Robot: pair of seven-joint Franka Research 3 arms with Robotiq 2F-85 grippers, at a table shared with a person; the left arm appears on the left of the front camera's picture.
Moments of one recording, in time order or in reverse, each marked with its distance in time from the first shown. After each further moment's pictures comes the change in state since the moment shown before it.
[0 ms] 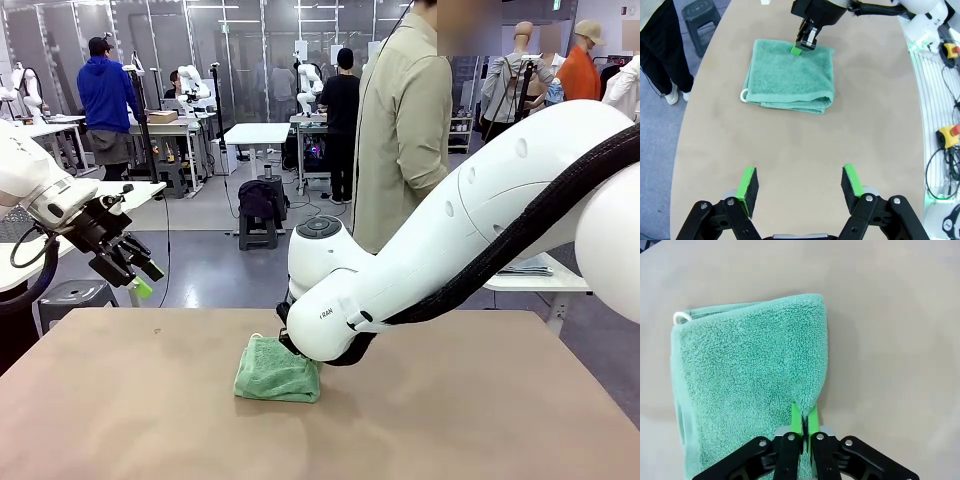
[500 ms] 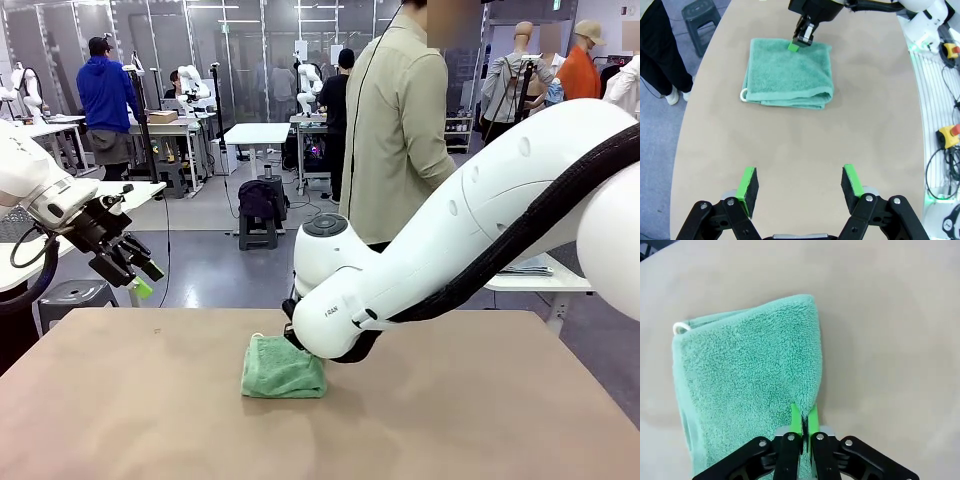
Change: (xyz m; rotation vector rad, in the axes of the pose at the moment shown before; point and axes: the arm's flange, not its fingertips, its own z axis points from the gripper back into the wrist) left arm 0.000 0.000 0.000 0.000 0.000 0.000; right arm 0.012 -0.013 0.003 0.009 -0.028 -0.009
